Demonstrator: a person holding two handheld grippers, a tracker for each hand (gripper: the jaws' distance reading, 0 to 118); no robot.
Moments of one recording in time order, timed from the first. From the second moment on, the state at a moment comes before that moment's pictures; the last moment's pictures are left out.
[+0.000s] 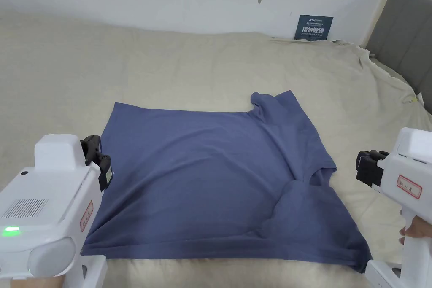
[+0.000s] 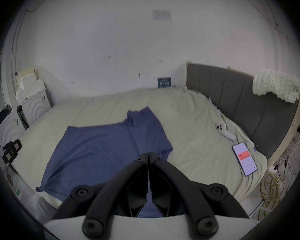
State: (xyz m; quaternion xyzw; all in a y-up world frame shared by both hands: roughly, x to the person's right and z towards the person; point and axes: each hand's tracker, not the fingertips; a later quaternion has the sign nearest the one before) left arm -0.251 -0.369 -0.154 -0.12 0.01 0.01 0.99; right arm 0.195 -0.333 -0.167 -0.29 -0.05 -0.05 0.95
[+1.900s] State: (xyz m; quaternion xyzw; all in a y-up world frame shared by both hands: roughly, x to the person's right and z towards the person) left arm -0.341 -0.419 -0.170 -0.43 0.01 -0.02 0.90; right arm 0.238 -0.447 -0.150 -0.49 -0.08 -0.06 0.86
